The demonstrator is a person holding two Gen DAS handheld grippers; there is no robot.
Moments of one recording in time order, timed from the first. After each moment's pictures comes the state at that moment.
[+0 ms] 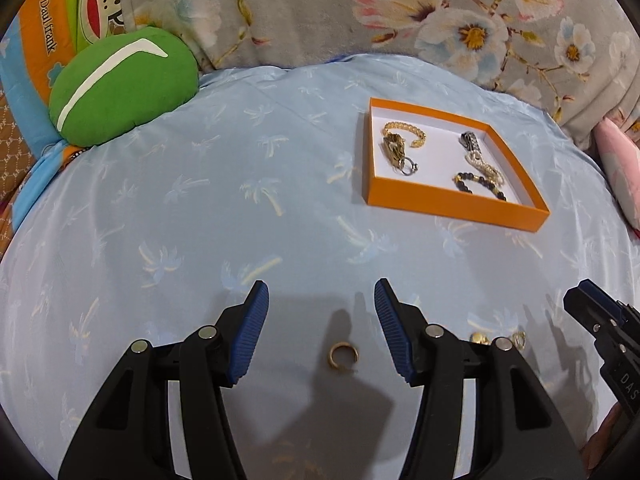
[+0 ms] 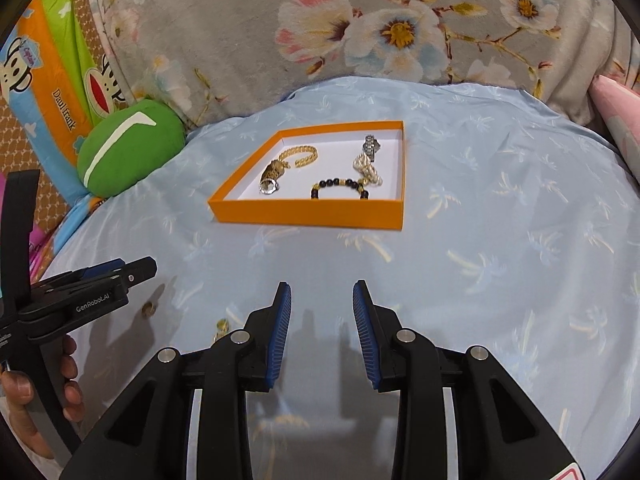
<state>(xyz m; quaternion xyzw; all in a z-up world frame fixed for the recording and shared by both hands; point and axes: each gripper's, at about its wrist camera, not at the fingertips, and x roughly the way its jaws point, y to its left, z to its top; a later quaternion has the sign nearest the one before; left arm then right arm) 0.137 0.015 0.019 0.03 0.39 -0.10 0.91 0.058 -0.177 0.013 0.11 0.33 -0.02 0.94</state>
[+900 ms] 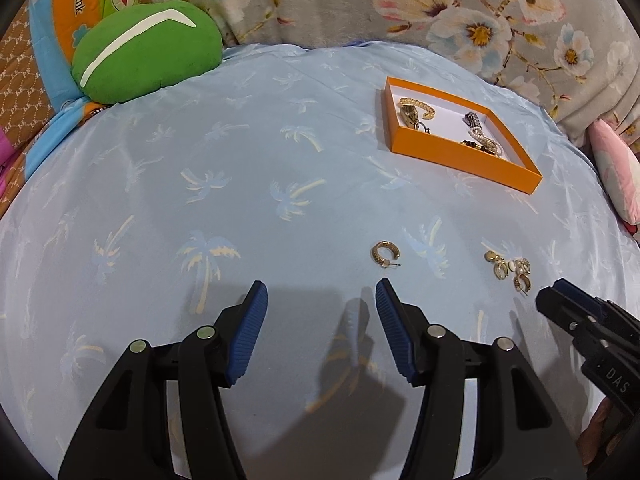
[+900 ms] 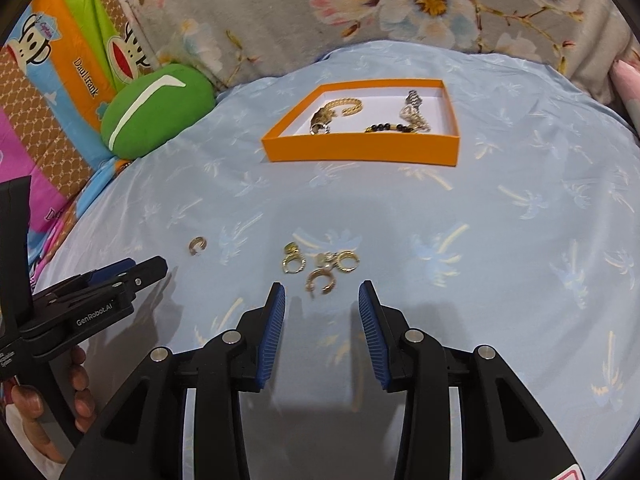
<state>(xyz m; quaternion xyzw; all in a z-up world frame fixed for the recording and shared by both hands) 0.092 0.062 0.002 0.00 0.41 -0.11 0.90 0.042 -0.130 -0.003 0.11 0.38 0.03 0.92</state>
